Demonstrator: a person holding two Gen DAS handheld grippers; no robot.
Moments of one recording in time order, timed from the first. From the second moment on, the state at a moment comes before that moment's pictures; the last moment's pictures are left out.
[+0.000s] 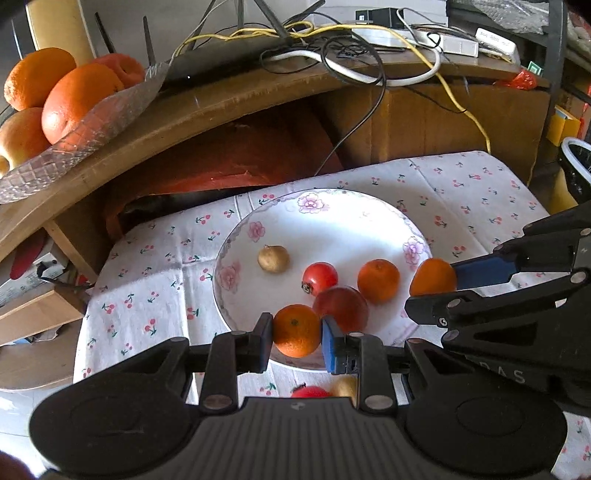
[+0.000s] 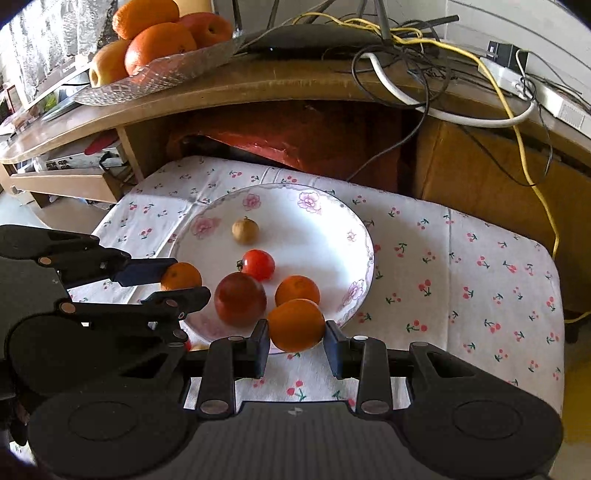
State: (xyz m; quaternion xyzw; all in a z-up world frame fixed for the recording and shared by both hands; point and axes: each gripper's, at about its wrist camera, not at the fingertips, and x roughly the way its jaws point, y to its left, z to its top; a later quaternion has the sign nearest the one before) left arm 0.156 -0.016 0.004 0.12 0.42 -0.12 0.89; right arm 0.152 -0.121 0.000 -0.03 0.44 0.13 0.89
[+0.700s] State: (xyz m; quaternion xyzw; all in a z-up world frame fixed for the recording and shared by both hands) left arm 0.178 -0.020 0.001 0.12 0.41 -0.12 0.90; right arm 0.167 -0.120 -0.011 -0.05 0.44 0.14 0.89
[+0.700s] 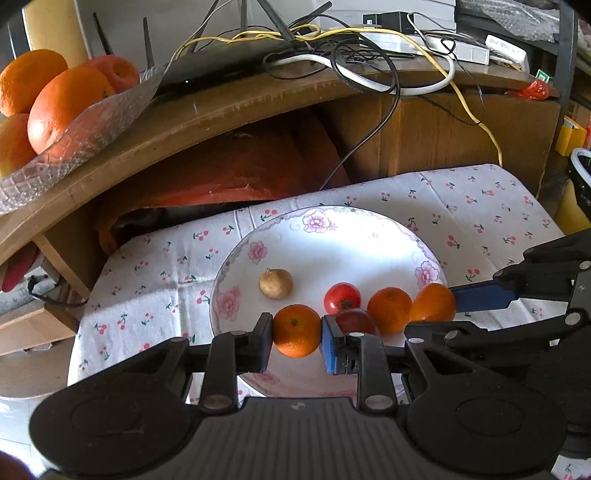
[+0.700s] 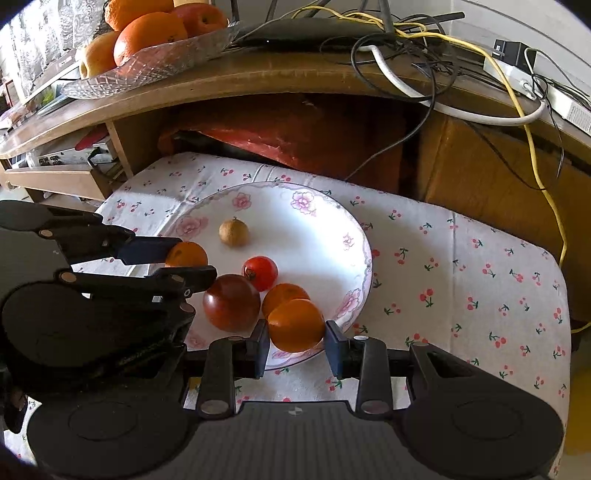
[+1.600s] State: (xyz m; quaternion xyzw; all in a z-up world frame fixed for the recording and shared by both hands) left arm 0.192 -0.017 -0.004 0.11 0.41 -0.10 0.90; right arm 0.179 -0.117 -0.016 -0.06 0.42 0.13 0.90
